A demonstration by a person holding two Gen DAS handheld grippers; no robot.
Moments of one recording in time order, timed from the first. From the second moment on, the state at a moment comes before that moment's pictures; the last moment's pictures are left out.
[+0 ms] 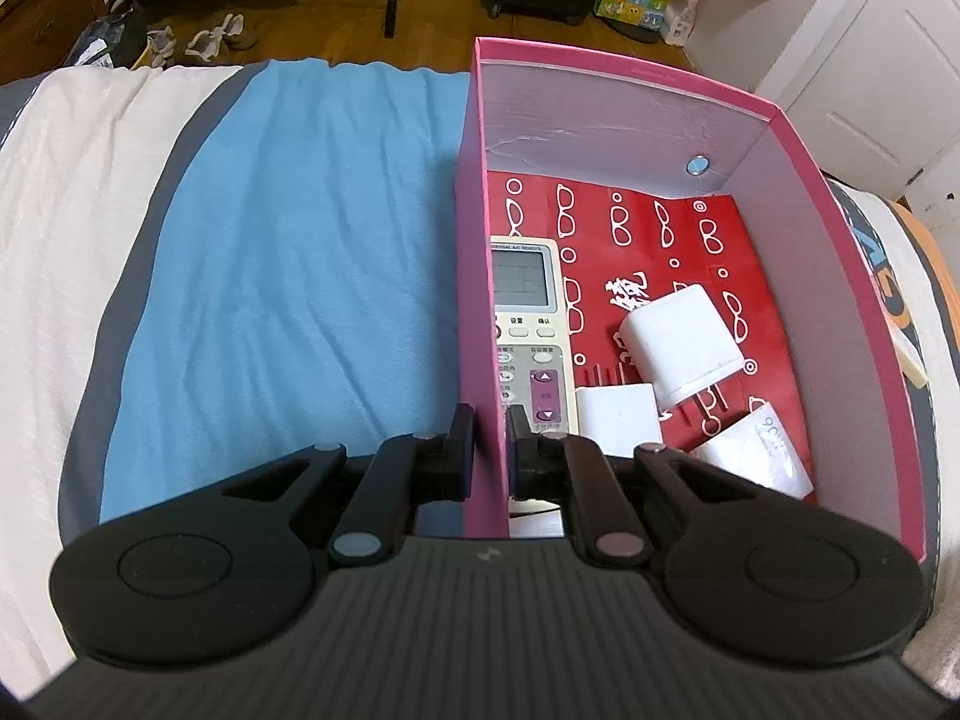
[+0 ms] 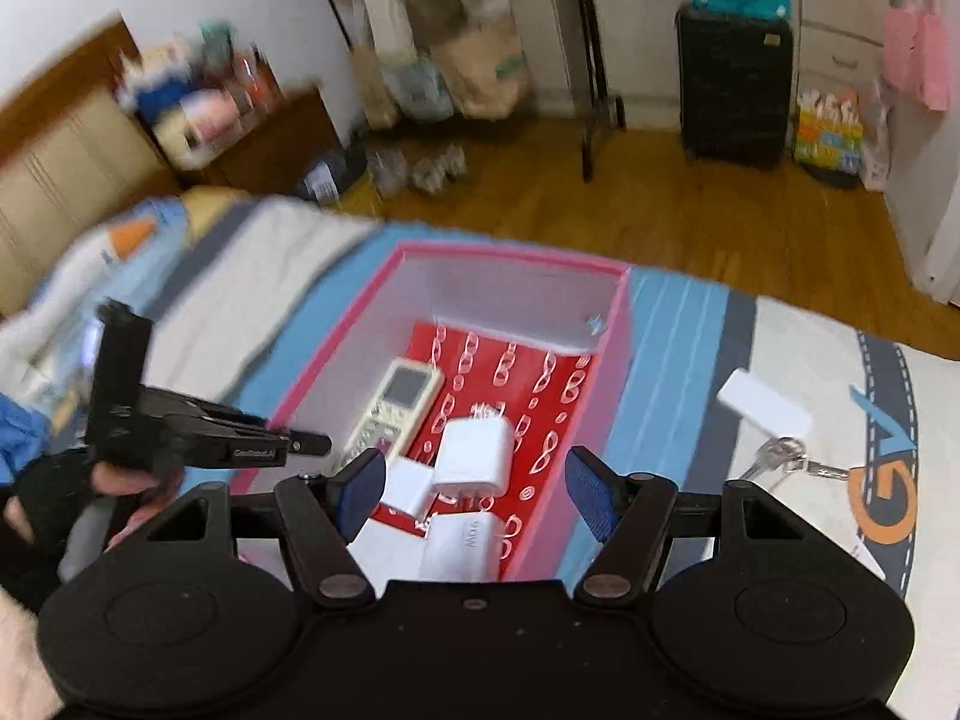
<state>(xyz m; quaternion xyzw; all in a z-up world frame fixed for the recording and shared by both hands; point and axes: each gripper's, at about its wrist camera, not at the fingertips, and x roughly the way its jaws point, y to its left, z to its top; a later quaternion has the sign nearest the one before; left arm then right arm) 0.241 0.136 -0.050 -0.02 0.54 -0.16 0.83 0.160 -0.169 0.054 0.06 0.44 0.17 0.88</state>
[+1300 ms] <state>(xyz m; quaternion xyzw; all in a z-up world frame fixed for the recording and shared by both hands) 0.242 0.133 -0.055 0.01 0.55 -0.18 0.82 0.154 -0.309 -0.112 0.36 0.52 0.07 0.77</state>
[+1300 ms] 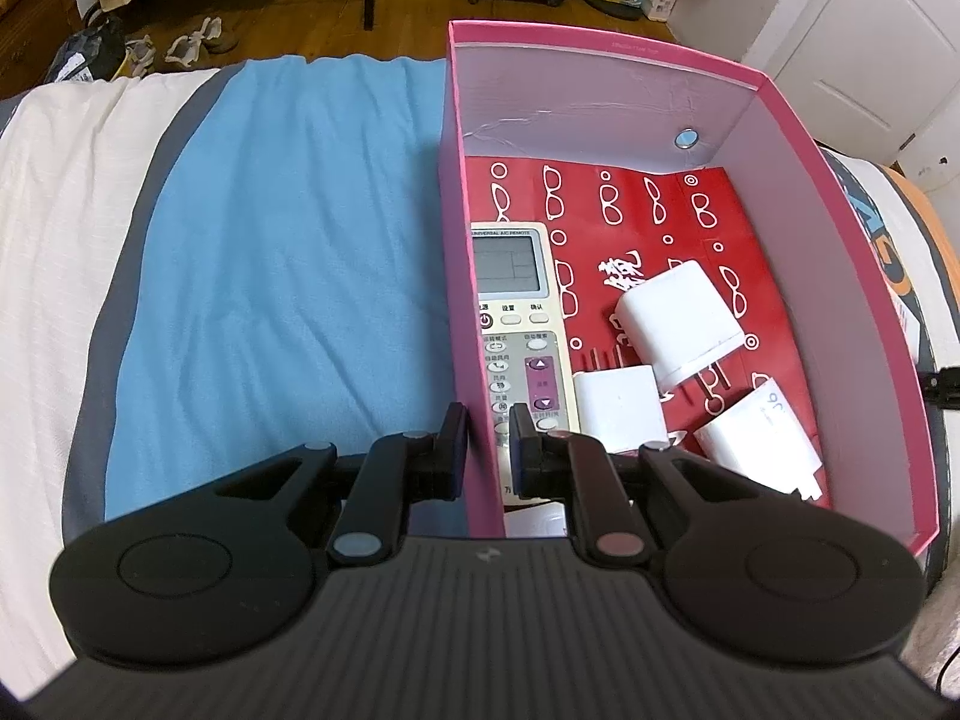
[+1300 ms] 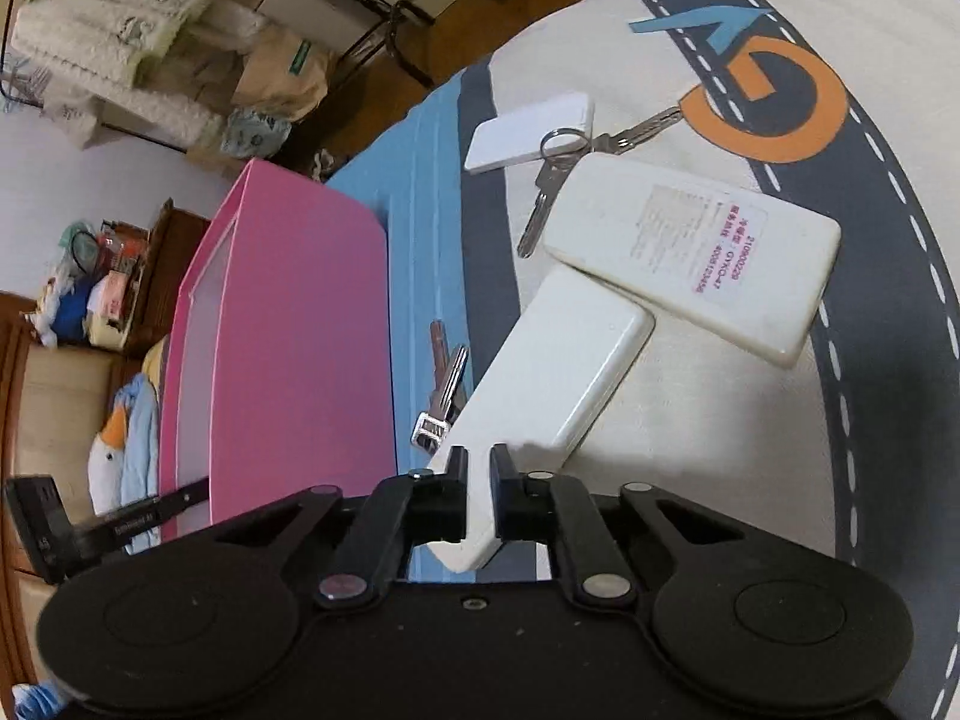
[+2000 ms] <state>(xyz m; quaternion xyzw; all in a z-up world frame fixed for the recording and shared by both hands) 0.242 0.129 -0.059 0.01 0.55 -0.17 0.82 0.147 -0.287 -0.140 0.37 0.46 0.01 0.80</state>
